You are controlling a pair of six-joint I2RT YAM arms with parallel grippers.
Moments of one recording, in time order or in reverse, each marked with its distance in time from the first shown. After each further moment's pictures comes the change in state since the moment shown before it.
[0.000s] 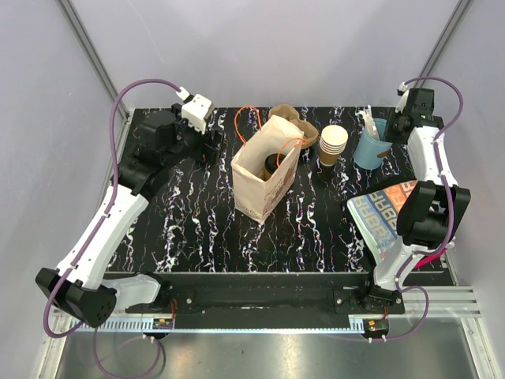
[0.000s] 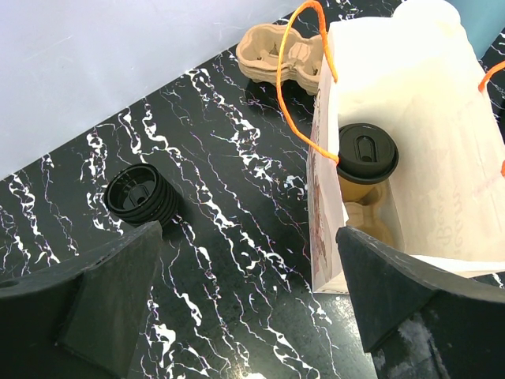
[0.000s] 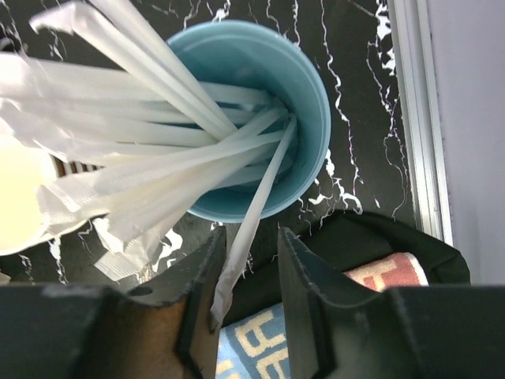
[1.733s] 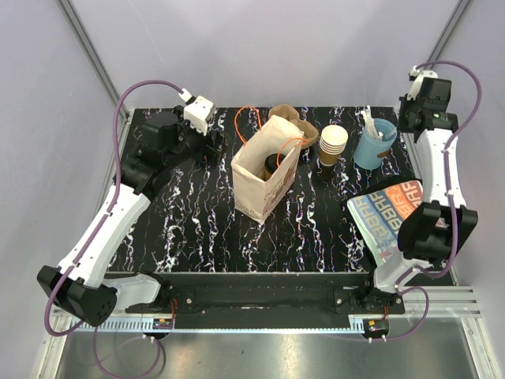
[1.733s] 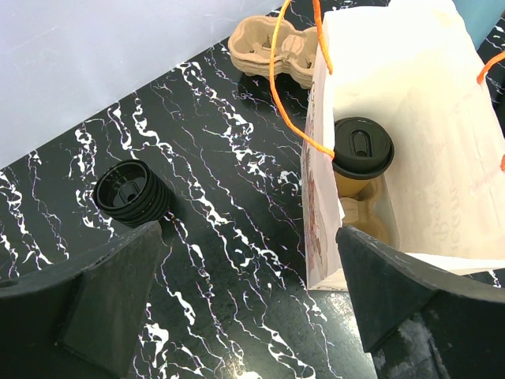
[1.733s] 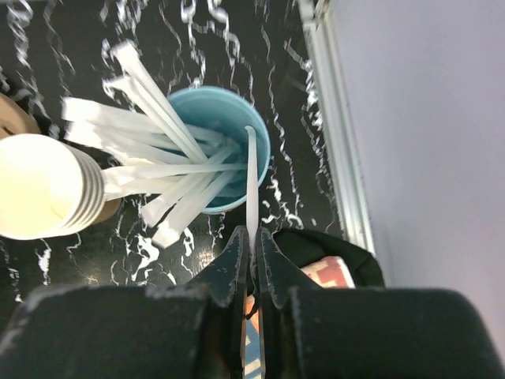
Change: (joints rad) left arm 0.000 0.007 -0.018 0.008 0.015 -0.008; right arm 0.000 -0.127 0.043 -0.013 0.067 -0.094
